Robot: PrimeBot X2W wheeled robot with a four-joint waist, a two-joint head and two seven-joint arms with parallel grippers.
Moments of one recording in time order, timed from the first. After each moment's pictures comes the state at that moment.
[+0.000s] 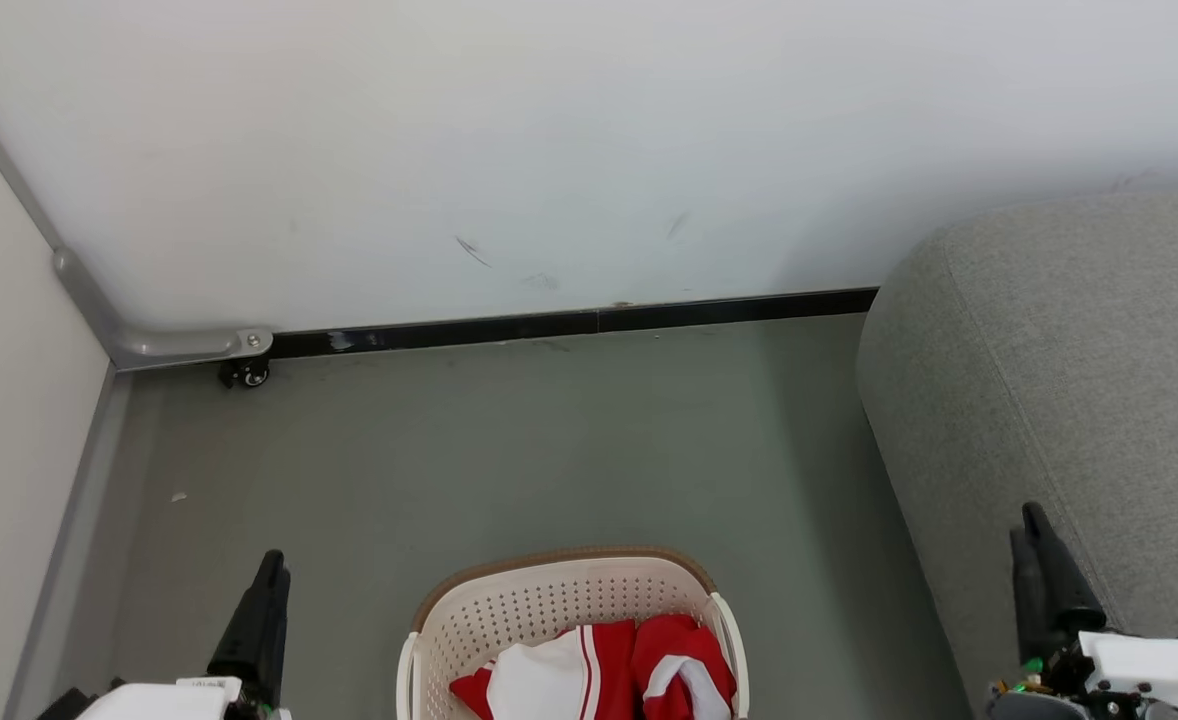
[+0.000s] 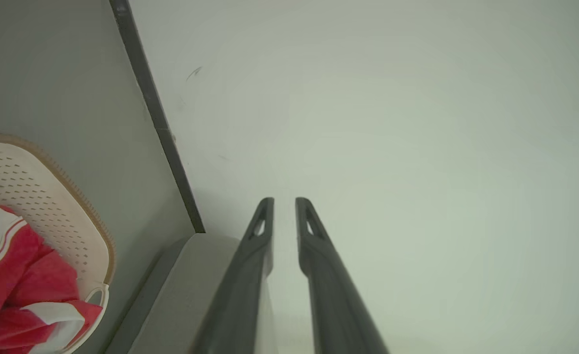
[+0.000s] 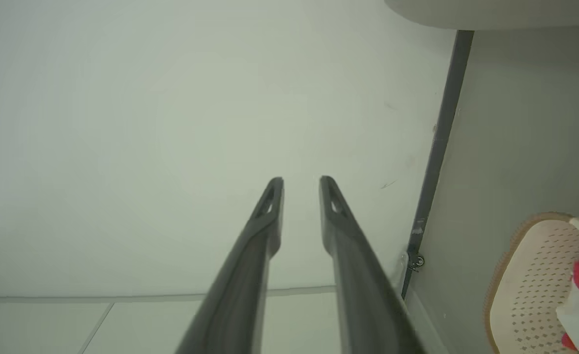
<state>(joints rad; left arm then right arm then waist) -0.04 0.02 0.09 0.32 -1.60 -0.12 0.11 -0.02 -0.03 -0.13 0.32 1.60 0.13 0.11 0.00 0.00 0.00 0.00</state>
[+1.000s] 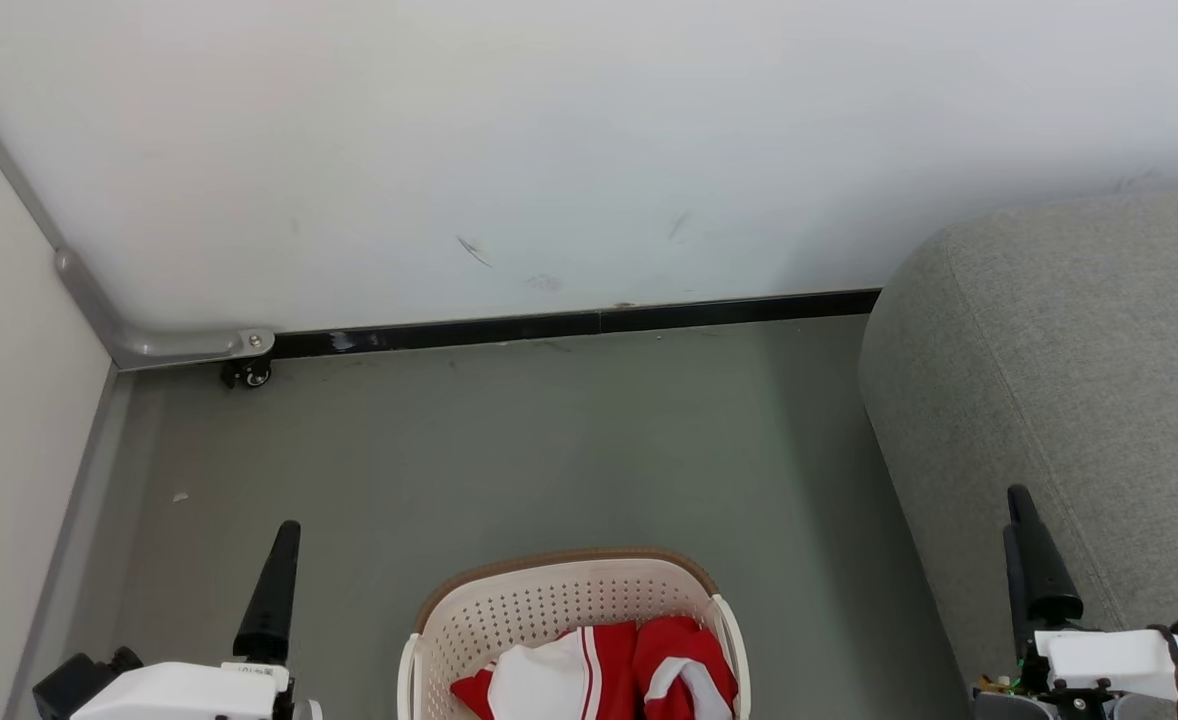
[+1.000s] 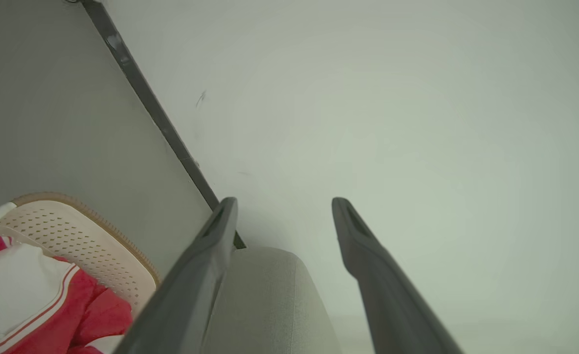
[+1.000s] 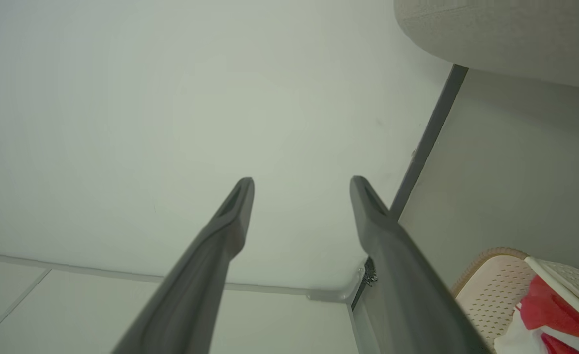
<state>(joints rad) -0.02 0.02 0.02 0.27 -1.36 -0.10 0.01 0.00 -0.03 -0.08 0.30 1.38 0.13 0.01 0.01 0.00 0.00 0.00</state>
